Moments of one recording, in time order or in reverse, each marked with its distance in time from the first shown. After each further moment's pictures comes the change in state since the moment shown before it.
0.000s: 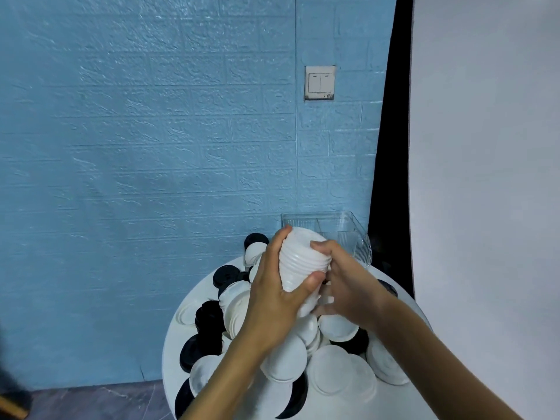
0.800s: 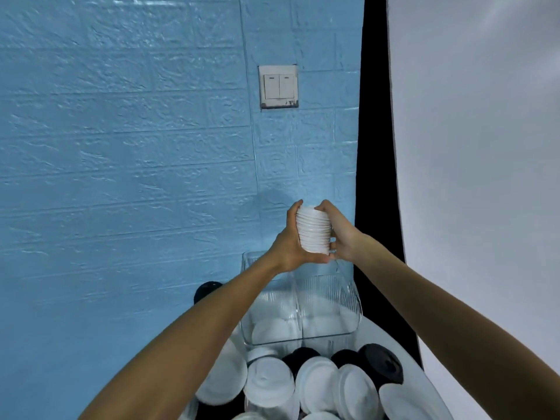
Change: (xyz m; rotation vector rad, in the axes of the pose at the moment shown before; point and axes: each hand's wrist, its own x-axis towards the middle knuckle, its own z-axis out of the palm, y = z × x) left_hand 0.274 -0.137 0.142 0.068 -0.460 -0.117; right_hand 0.235 -0.105 -0.159 -0.045 0.362 -0.007
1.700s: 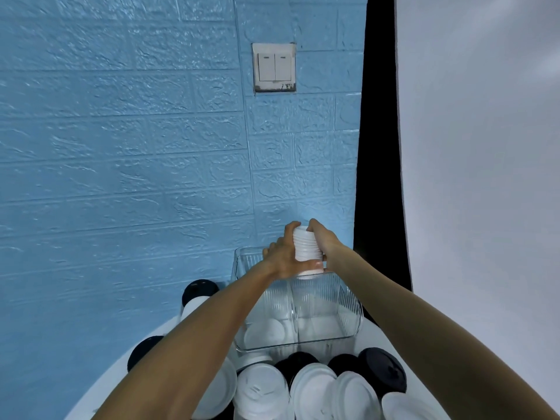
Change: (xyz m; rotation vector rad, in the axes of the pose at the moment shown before) left_hand 0.029 -0.062 0.020 0.404 -0.014 -0.236; right_hand 0.056 0.041 0.014 -0.167 0.146 0.019
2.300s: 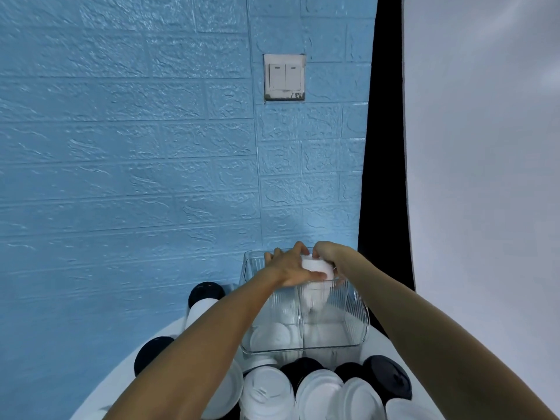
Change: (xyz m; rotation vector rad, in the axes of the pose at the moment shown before) left_hand -0.009 0.000 -0.003 0.170 -0.088 -0.048; right_hand -0.012 -0.010 -0.003 -0.542 -0.096 0.159
